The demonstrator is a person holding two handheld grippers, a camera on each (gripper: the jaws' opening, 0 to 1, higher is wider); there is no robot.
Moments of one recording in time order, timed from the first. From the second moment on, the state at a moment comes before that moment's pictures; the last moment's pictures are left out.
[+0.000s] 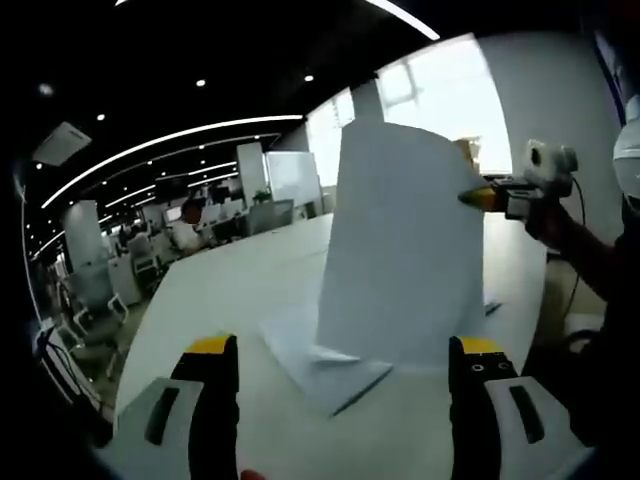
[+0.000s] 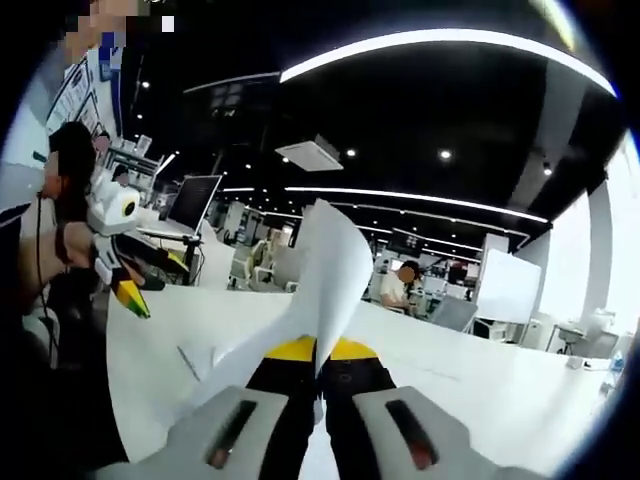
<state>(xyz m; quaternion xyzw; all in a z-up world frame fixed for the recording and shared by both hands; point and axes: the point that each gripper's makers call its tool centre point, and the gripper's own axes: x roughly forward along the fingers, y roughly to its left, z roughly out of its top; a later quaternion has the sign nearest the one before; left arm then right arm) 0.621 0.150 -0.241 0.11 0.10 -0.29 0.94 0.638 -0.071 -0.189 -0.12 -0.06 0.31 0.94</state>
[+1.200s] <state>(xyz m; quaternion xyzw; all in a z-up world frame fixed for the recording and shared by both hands) 0.623 0.161 -0.228 0.10 0.08 -0.28 0.95 0.641 -0.051 -0.145 -0.11 -0.09 0.34 0.93</state>
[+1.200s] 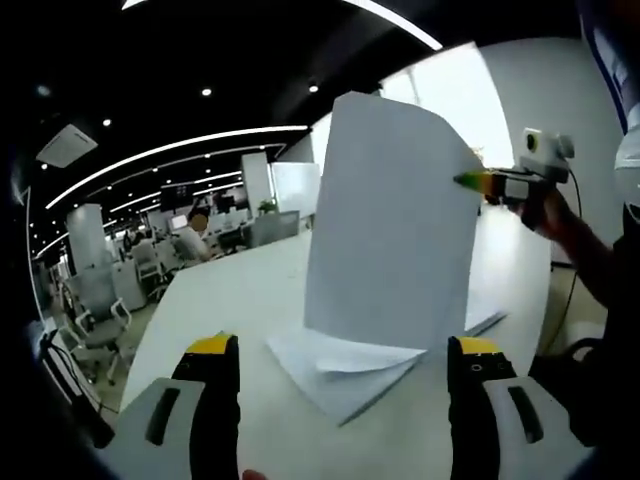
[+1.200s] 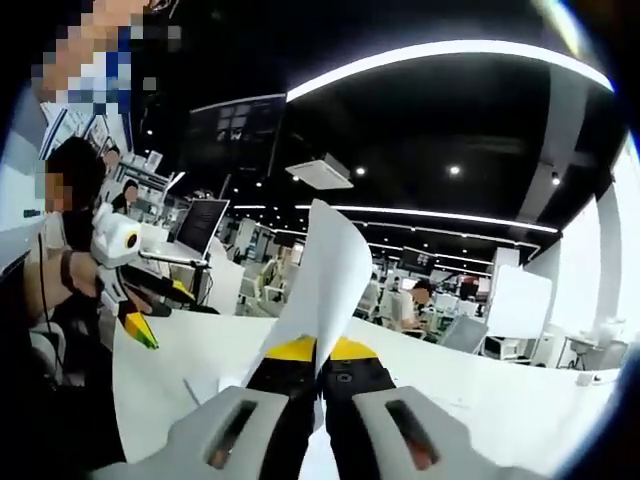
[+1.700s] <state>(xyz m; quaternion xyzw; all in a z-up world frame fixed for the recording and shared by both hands) 0.622 0.163 -0.222 0.10 0.07 -0.28 0.95 0.634 -0.040 -0.140 -0.15 -0.10 0.35 0.92</state>
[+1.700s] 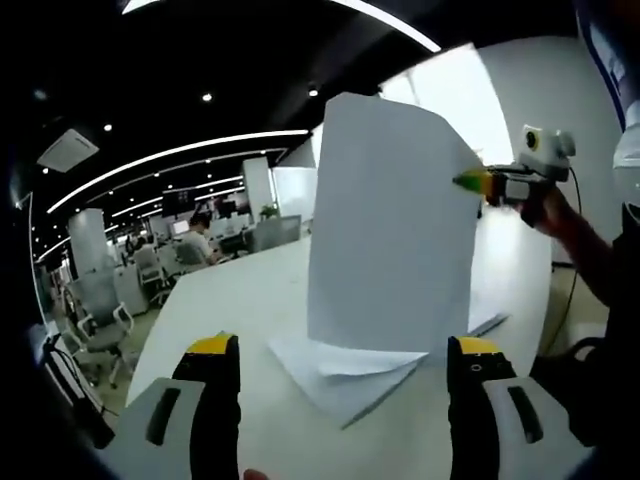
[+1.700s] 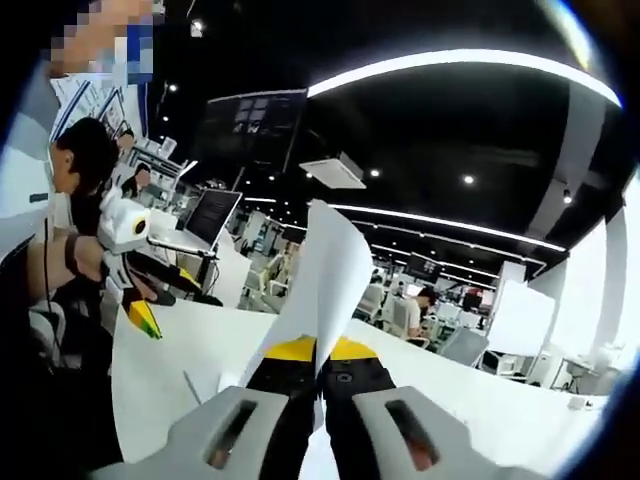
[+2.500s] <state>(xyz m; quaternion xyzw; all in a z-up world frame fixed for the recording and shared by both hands) 0.620 0.165 -0.214 0.08 0.05 -0.28 0.95 0.621 -0.027 -0.134 -0.17 -0.11 0.38 0.90</state>
